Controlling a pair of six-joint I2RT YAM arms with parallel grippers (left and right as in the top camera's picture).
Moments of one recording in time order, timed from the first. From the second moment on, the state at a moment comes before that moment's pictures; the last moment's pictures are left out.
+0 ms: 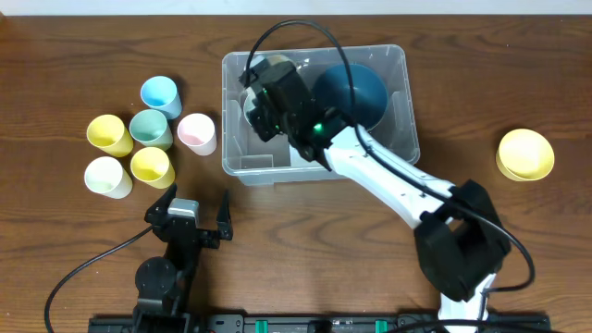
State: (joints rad) left arm -0.12 0.01 0.02 -0.11 0.04 -0.02; right arm 0.73 2.00 1.56 -0.24 -0.02 0.07
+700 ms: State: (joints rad) left arm -0.12 0.01 0.02 -0.11 0.04 -0.02; right arm 0.74 2.07 1.58 -0.28 -0.04 0.09
